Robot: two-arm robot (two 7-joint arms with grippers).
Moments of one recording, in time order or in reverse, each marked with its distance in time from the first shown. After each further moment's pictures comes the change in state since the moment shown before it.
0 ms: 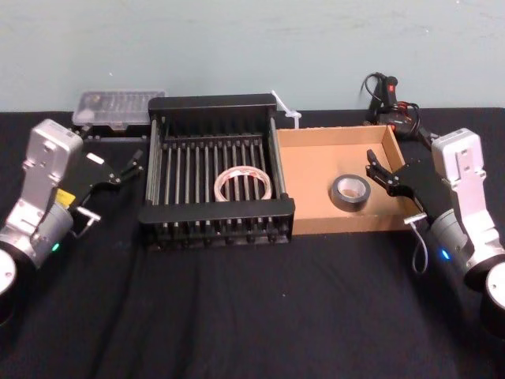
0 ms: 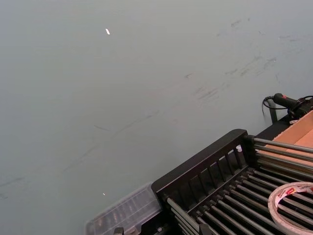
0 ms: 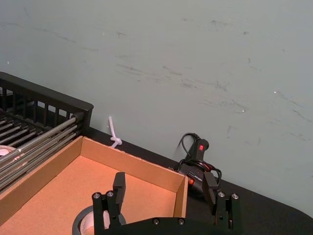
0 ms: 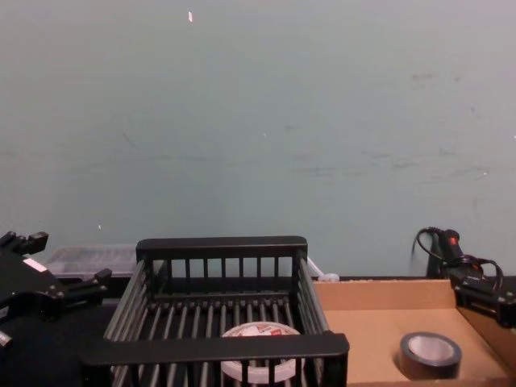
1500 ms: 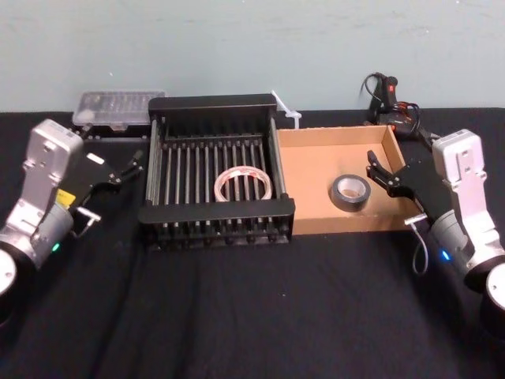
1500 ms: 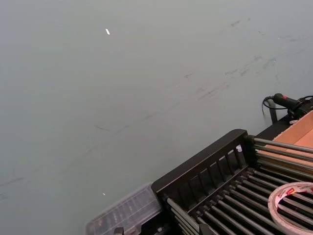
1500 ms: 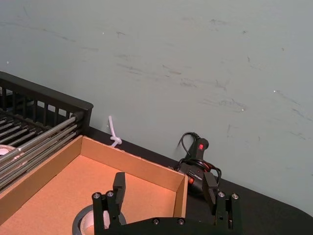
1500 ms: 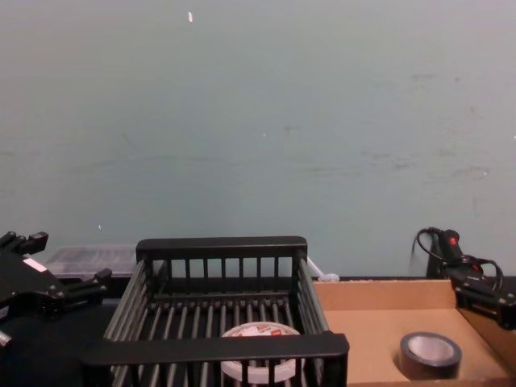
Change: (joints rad) left arm 0.000 0.000 0.000 0.000 0.000 0.000 0.000; right arm -0.002 -0.001 0.002 0.001 0.000 -0.002 0.000
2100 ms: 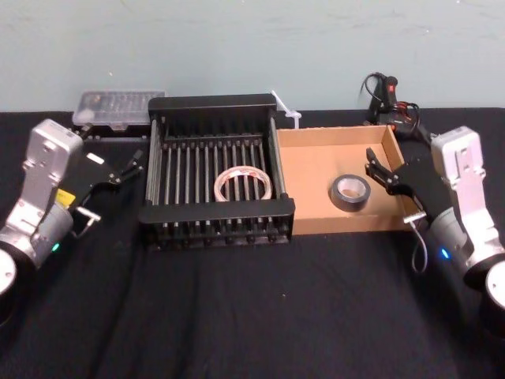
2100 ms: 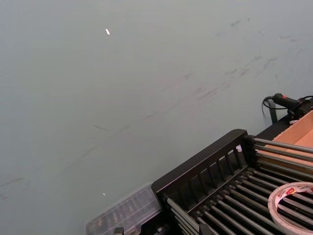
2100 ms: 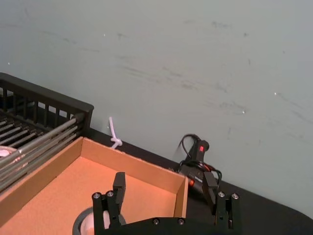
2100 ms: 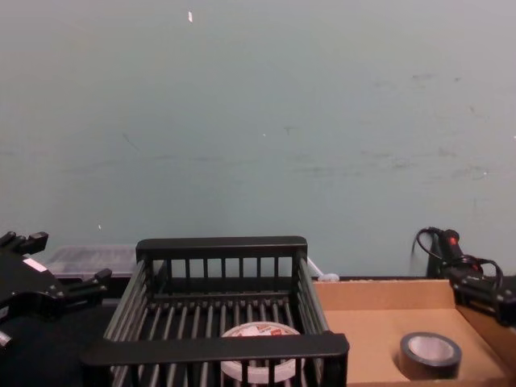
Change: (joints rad) left arm 0.000 0.000 0.000 0.000 0.000 0.000 0.000; right arm 0.004 0.003 -0.005 -0.002 -0.001 0.001 -0.001
